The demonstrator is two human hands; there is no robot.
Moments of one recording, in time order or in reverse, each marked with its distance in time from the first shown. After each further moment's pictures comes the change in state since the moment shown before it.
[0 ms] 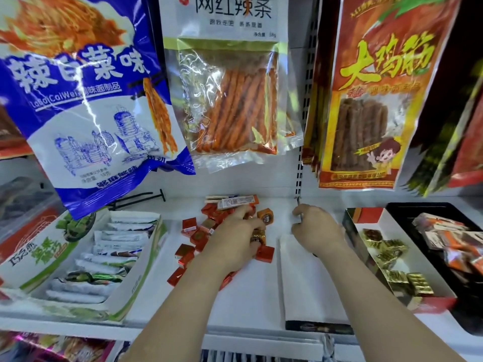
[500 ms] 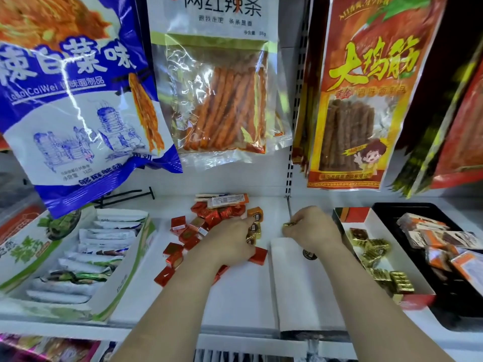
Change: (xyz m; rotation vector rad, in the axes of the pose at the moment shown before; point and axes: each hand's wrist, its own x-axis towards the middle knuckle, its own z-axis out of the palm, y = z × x) left_hand 0.010 0.014 -0.005 0.000 -0.289 -0.099; right_hand 0.000 0.013 -0.011 0.135 -0.039 0.077
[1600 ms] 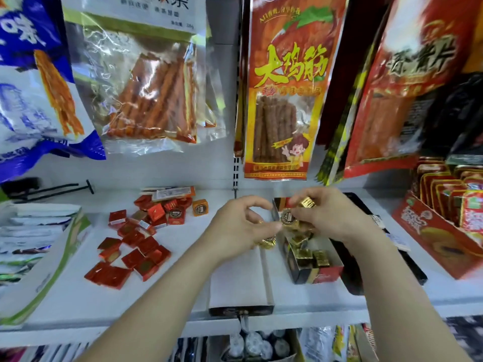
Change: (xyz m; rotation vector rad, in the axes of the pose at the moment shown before) left_hand -0.030 0.118 0.004 -0.886 0.122 0.172; right_hand -0.052 0.062 -0.119 0.307 -0.031 -0.085
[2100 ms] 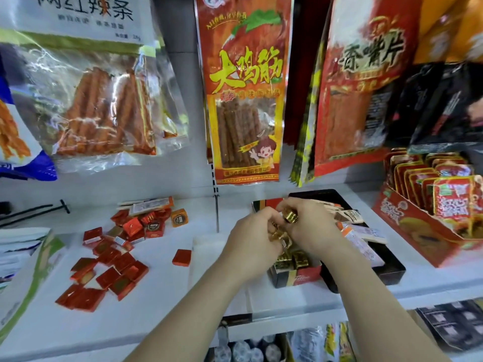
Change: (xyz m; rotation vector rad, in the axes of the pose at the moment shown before) left_hand 0.018 0.006 0.066 0.379 0.021 0.147; right_hand 0.013 0.044 0.007 -0.403 0.184 -0.206
